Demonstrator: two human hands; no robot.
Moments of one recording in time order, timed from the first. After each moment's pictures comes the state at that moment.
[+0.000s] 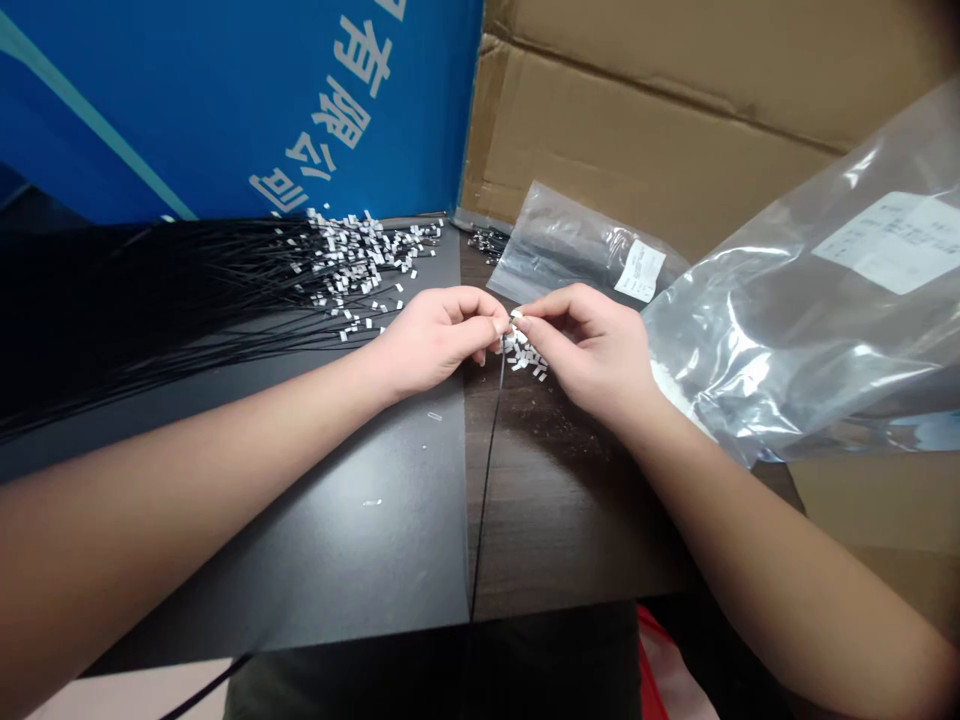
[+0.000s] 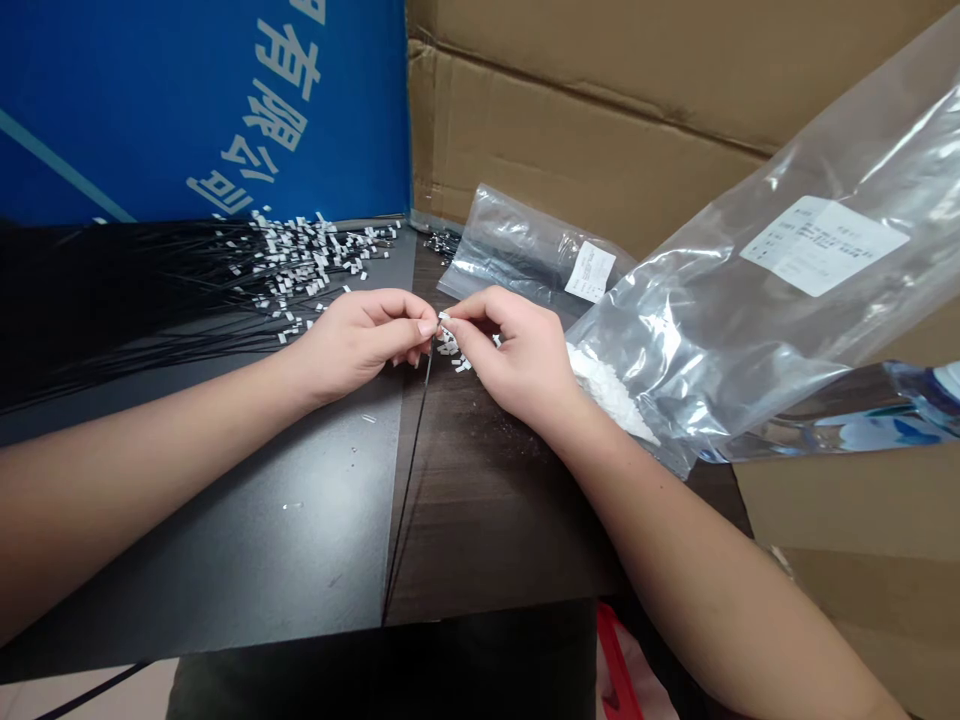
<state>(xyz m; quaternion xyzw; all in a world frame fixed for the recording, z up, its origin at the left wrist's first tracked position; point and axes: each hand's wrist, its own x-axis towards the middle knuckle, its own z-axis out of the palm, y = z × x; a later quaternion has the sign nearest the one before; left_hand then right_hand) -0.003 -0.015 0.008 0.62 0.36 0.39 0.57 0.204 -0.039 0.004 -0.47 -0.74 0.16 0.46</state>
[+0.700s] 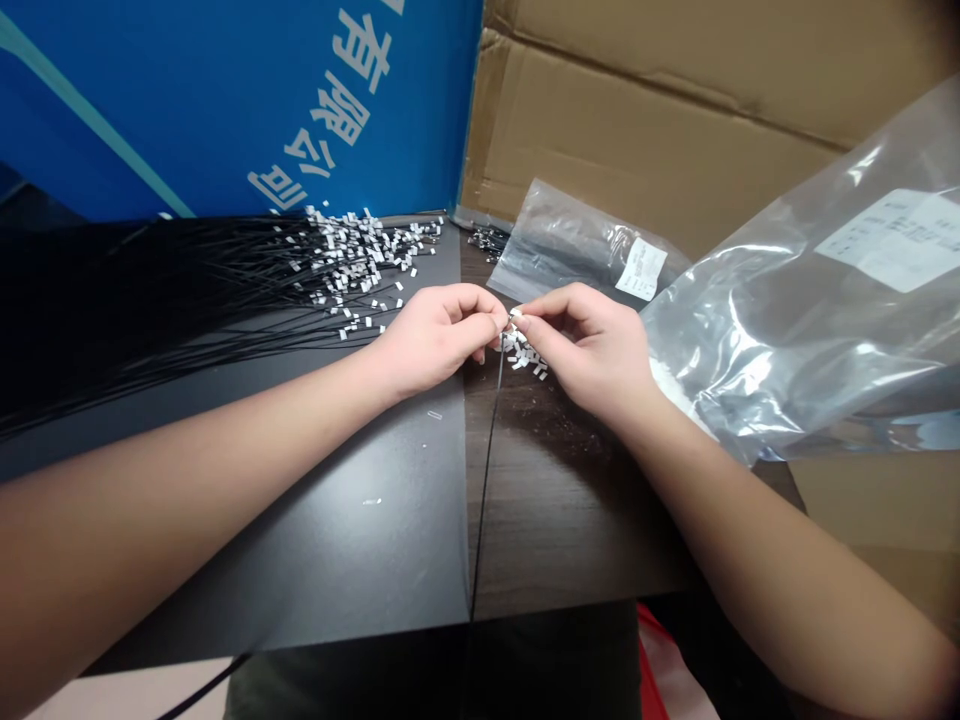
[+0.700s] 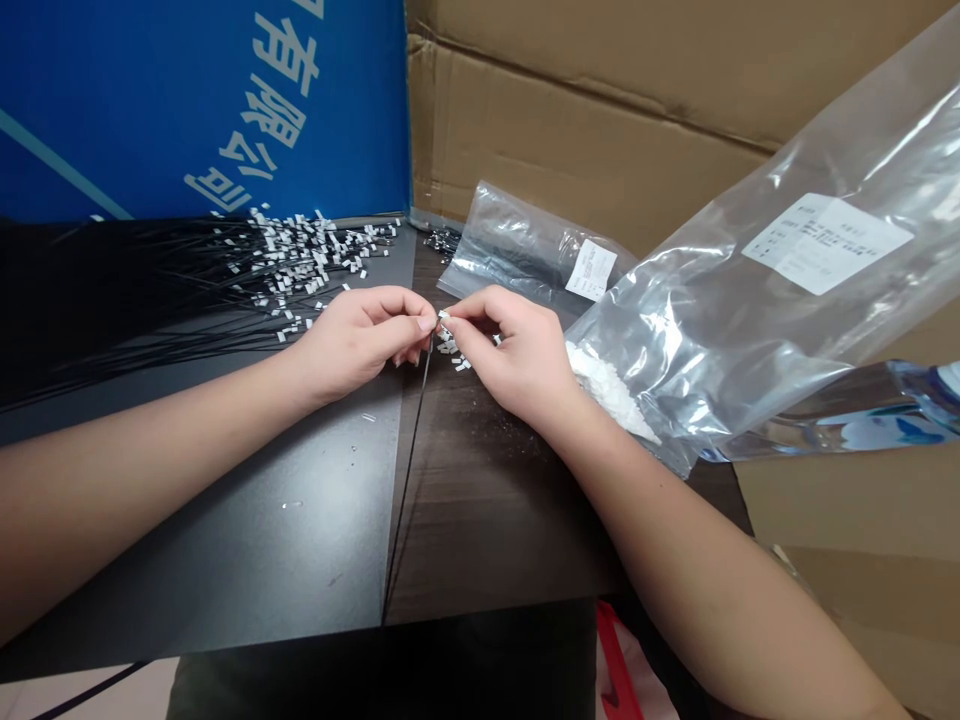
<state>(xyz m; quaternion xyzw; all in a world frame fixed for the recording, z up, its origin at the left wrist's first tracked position) 0.000 -0.016 0.010 0.64 0.38 0.40 0.53 0.203 -0.038 0.004 -0.47 -0.74 0.18 0.46</state>
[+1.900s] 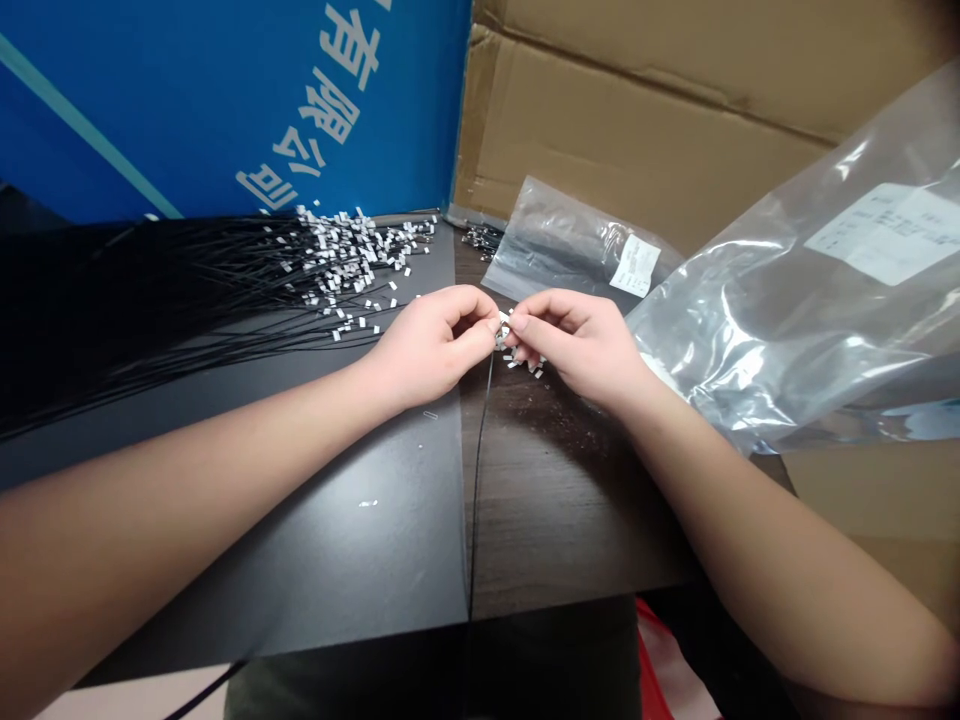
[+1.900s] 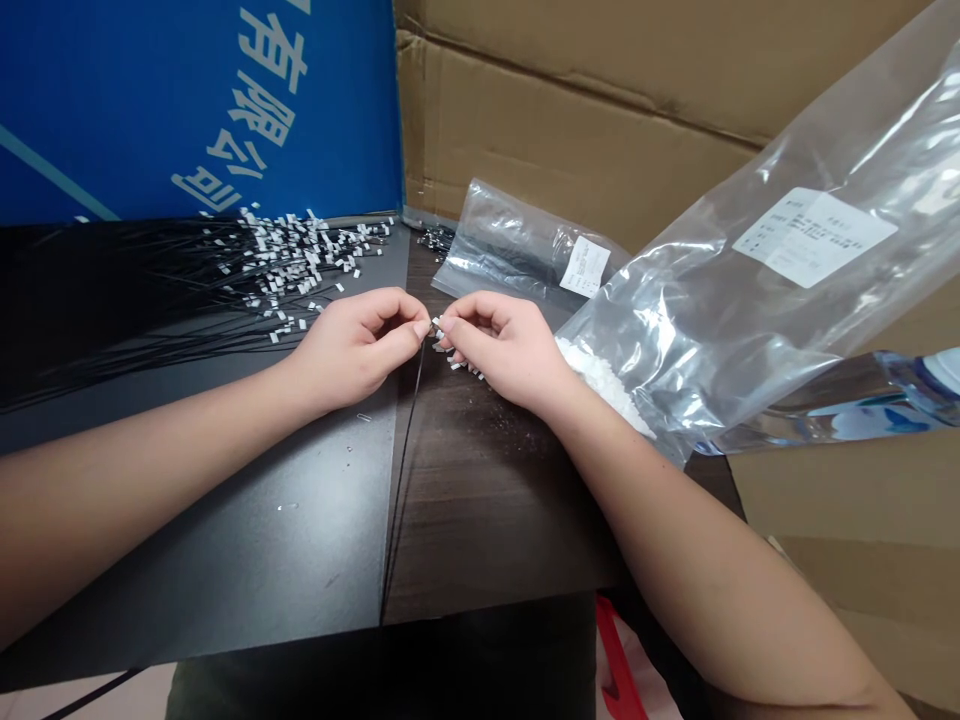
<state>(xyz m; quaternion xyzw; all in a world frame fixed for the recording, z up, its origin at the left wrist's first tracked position) -0.005 -0.017 -0.002 0.76 0.39 0.39 0.34 0.202 -0.030 0.012 -0.46 -0.65 0.44 0.41</state>
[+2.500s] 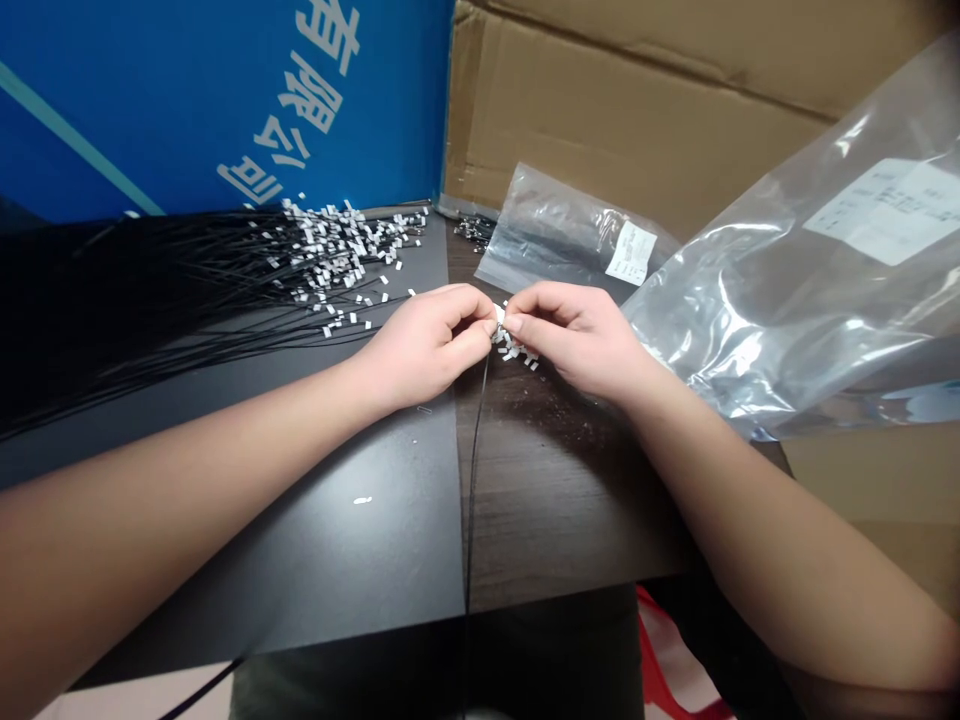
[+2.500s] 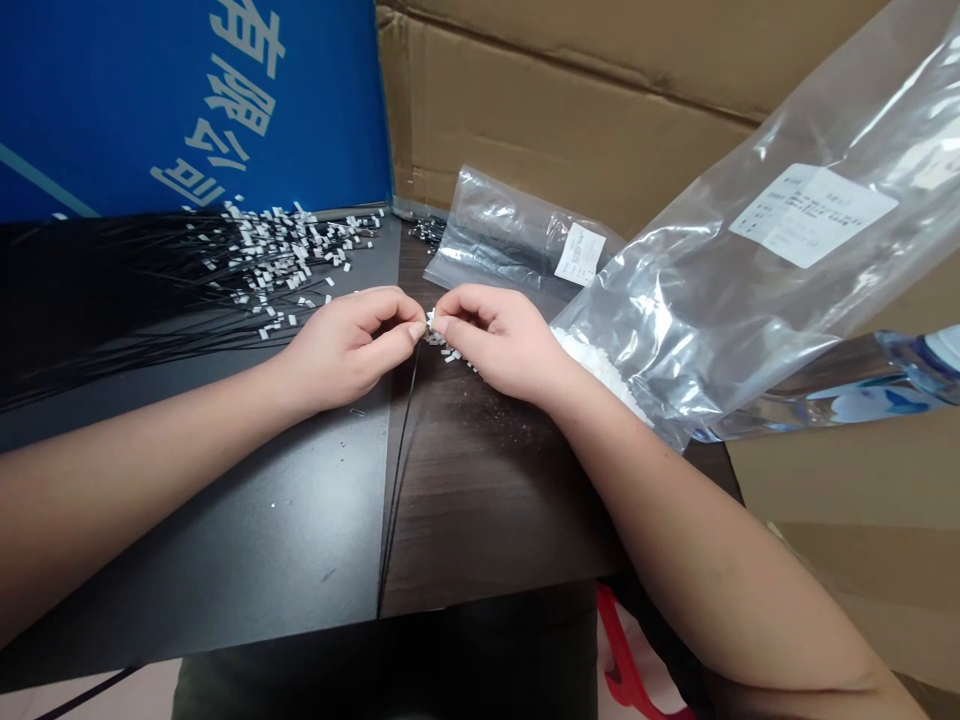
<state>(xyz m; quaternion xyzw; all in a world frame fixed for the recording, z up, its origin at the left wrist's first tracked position) -0.007 -0.018 0.001 0.81 0.37 0.34 0.29 0.209 -0.031 0.019 -0.44 -0.74 0.35 0.36</state>
